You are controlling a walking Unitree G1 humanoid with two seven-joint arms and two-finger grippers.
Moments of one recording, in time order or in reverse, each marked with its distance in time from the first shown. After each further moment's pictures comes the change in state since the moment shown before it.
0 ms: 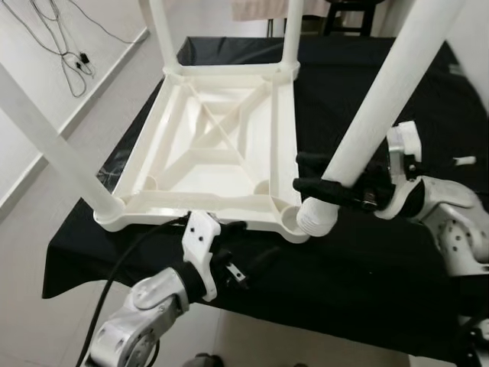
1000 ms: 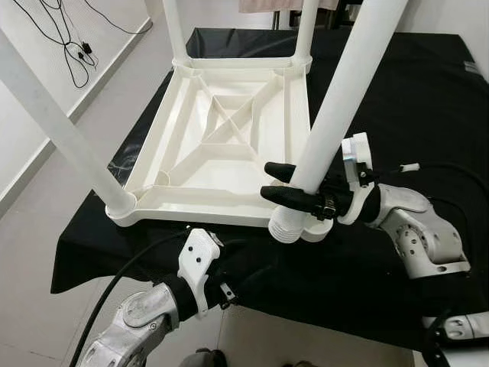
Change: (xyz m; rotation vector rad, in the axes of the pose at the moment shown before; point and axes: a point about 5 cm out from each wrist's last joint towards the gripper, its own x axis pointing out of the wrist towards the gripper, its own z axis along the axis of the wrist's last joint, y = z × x) left arm -0.017 -0.008 -0.009 0.081 0.050 -0.056; right arm 0.022 -0.004 -0.023 0.027 0.024 -0.039
